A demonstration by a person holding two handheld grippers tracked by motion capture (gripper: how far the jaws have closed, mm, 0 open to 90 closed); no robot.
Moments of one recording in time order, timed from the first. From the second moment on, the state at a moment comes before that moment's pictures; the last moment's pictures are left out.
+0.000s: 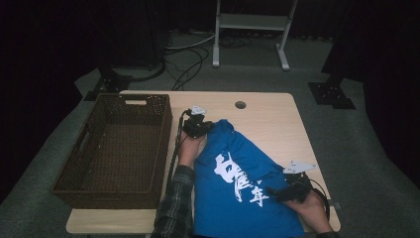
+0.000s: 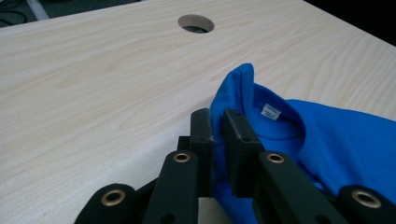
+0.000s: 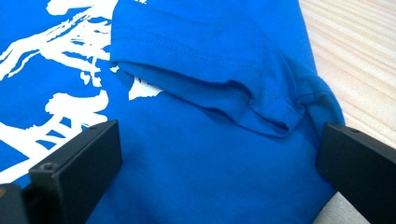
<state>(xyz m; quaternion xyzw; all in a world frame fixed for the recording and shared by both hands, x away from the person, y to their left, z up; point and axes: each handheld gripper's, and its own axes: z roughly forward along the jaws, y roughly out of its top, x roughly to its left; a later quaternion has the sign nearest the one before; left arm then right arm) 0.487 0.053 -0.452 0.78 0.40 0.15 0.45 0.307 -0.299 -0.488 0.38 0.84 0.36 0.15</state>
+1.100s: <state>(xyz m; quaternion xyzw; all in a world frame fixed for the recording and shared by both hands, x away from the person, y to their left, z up) 0.475 0.042 -0.442 0.78 0.41 0.17 0.44 0.310 -0.304 -0.486 0.38 0.85 0.35 0.15</state>
